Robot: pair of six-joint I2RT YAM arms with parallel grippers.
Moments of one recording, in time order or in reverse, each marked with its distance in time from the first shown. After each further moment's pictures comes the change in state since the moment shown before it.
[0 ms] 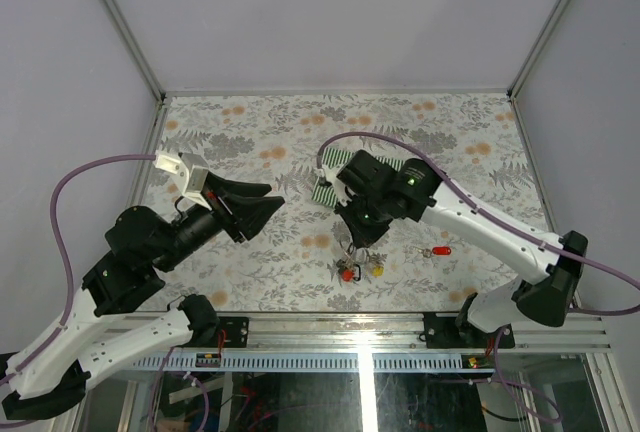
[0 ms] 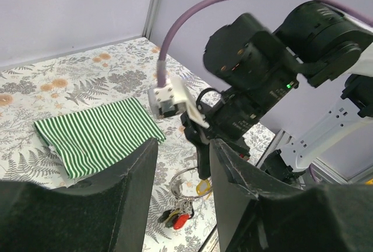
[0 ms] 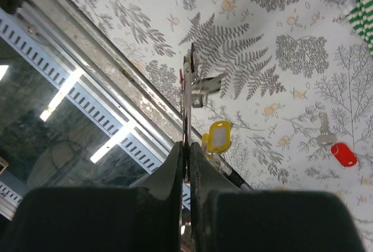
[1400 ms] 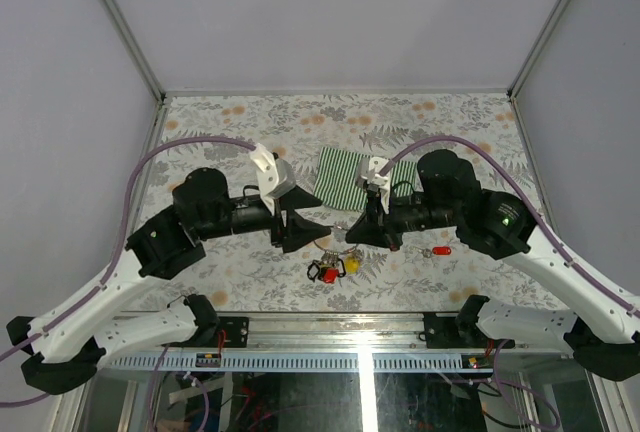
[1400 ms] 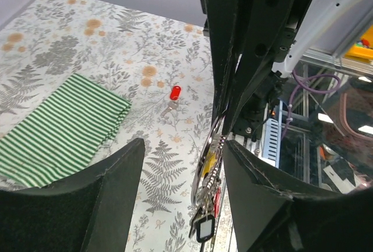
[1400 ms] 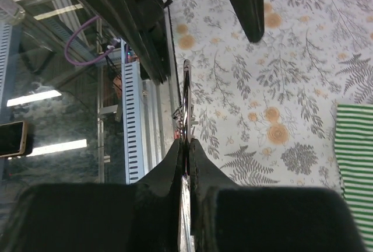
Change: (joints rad) left arm 0.000 0.282 0.120 -0.073 0.425 0.275; right arm -0.063 -0.412 -0.207 0.451 -0.425 -0.281
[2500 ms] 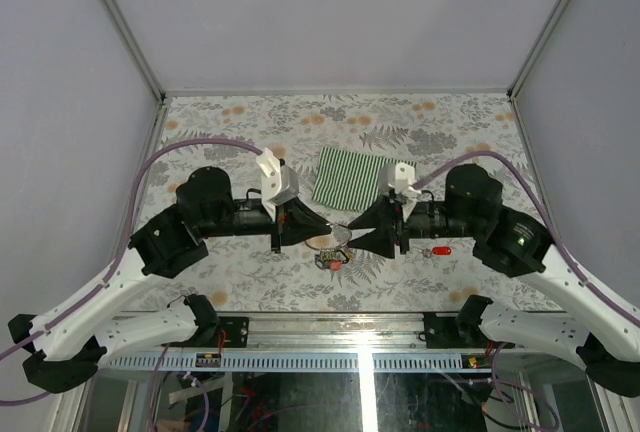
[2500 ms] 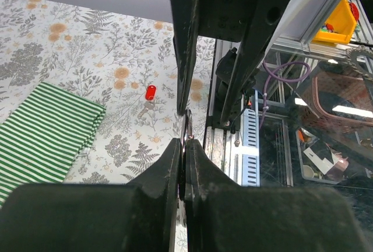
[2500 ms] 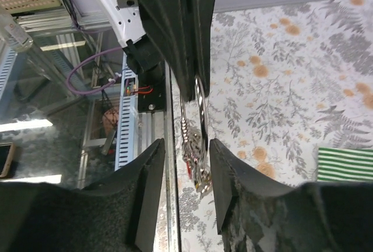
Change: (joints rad) left arm 0.000 0.034 0.006 0.013 0.151 -0.003; right arm 0.000 -0.098 -0.103 0.216 -0.047 0.022
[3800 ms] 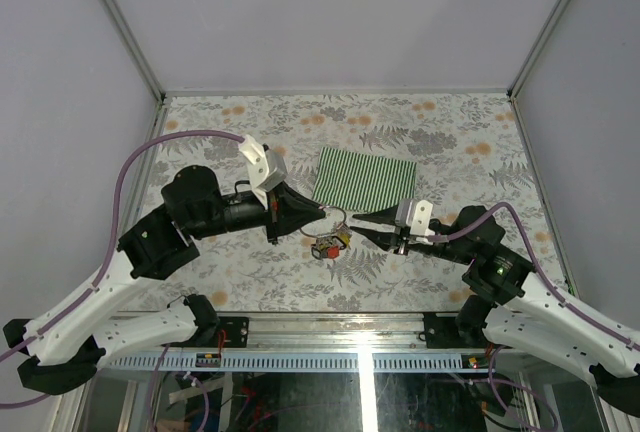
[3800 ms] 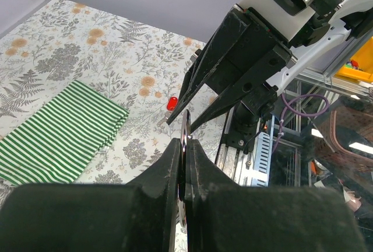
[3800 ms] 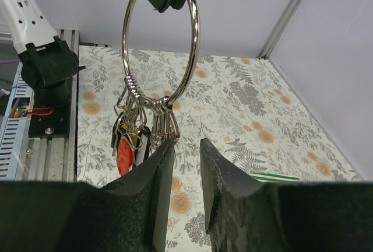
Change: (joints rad) left arm 0.000 -0.025 0.051 -0.019 -0.155 -0.068; right arm 0.000 -0.264 -0.523 0.587 0.204 -0.201
